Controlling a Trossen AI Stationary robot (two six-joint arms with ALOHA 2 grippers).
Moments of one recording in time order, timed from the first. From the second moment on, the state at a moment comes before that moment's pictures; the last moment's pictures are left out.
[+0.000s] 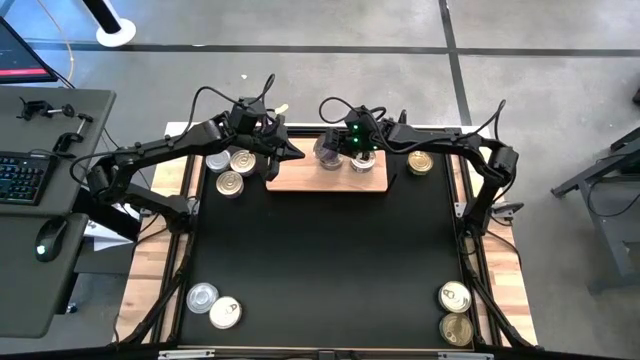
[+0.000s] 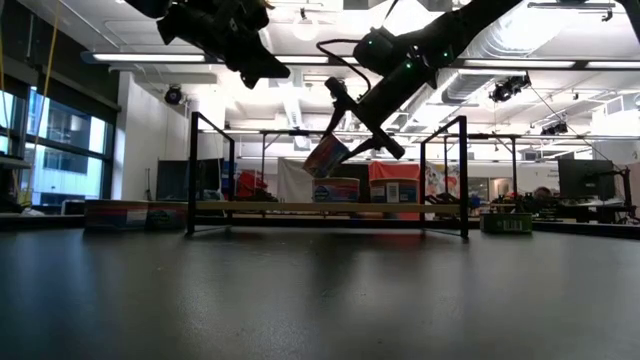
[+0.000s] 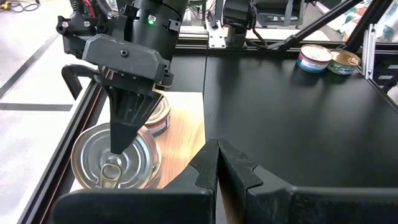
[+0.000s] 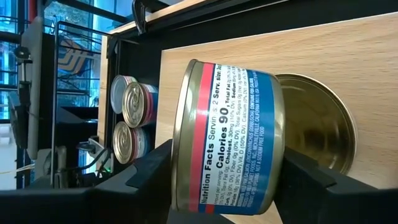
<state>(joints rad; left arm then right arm) 0.53 1.34 1.07 -0.28 0.49 0.27 -0.47 1.77 1.27 -0.19 -0.11 1.14</state>
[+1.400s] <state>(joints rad) 0.53 1.34 1.07 -0.30 0.49 0.27 -0.48 1.72 1.27 -0.32 -0.06 1.05</state>
